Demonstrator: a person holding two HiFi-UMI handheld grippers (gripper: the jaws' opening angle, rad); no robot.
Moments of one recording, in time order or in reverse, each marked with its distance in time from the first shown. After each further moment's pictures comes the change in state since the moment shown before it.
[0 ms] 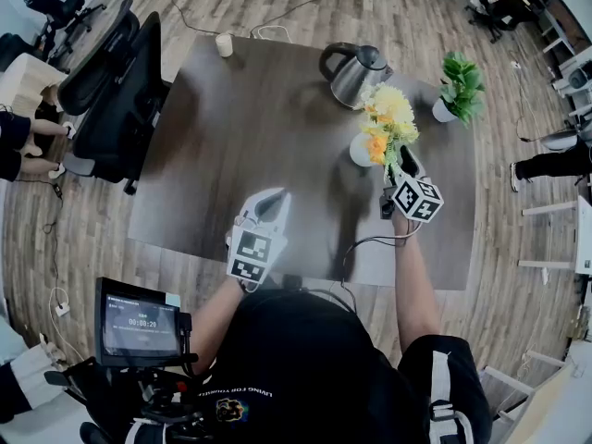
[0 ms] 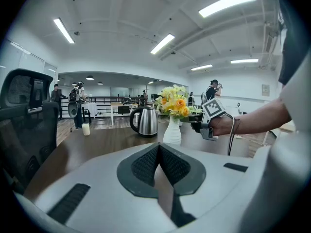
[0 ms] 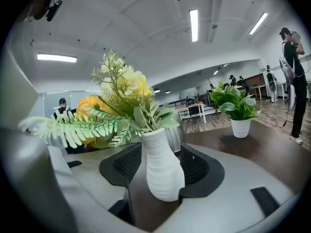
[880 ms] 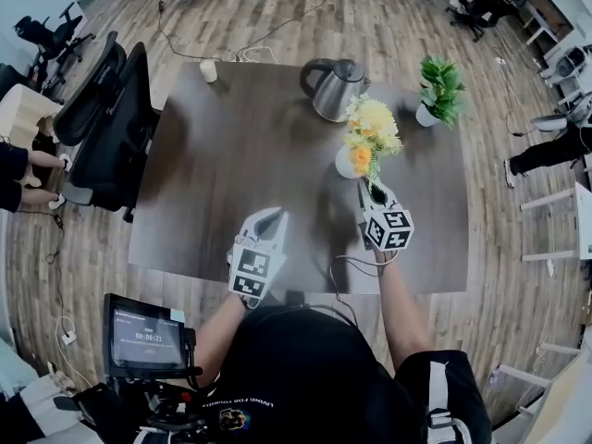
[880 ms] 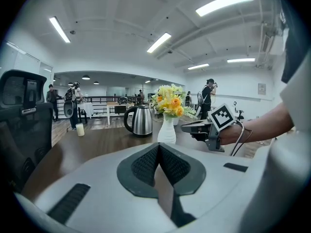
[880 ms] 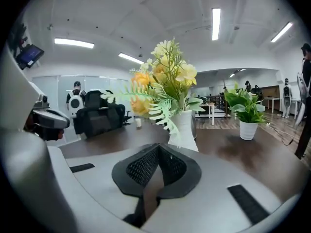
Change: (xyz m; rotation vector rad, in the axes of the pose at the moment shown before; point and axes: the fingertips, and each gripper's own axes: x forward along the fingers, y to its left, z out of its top) left arm 0.010 -0.020 -0.004 0.015 0.015 -0.033; right arm -0.030 0.050 -0.048 -0.183 0.075 0.087
